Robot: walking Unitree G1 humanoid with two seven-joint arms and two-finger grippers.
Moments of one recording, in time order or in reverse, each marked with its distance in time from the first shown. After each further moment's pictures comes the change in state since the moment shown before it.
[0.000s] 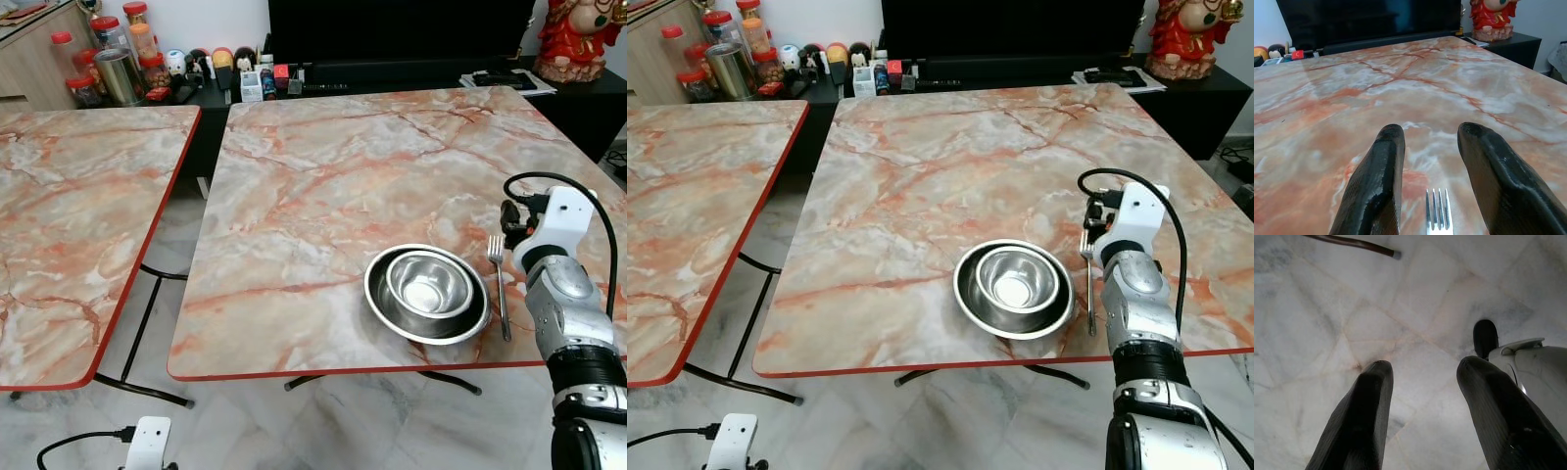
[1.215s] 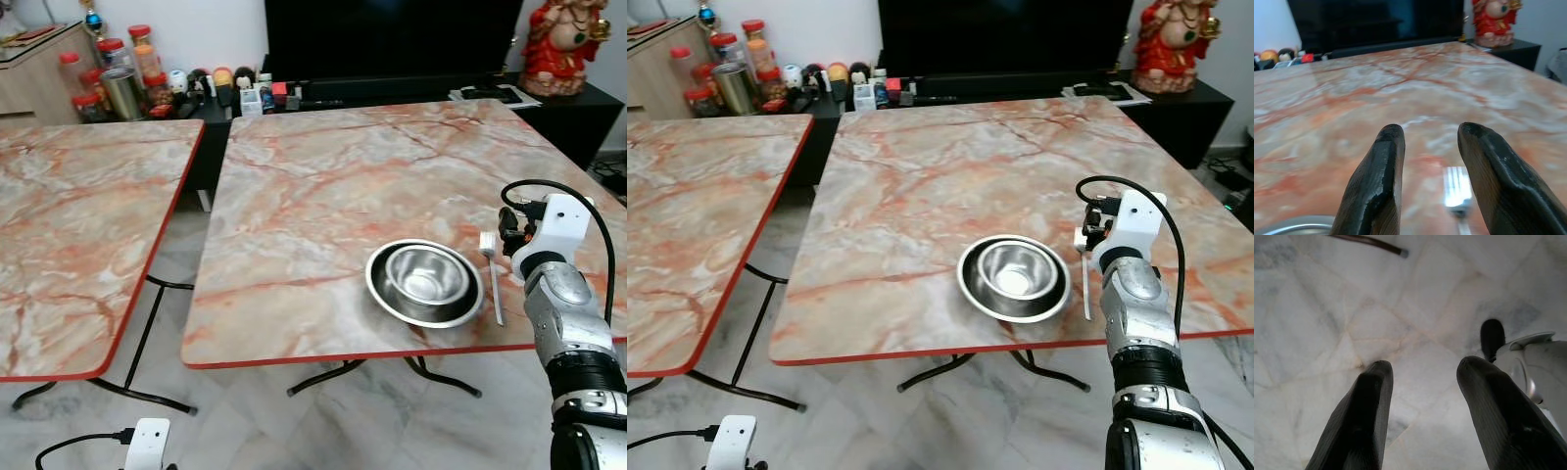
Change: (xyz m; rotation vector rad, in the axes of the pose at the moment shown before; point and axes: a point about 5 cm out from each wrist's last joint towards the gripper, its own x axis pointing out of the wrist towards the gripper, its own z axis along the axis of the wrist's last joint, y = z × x) left arm 0.000 0.000 -0.003 -0.011 0.003 0.004; right arm -0.001 0.003 -0.005 -0.001 0.013 0.010
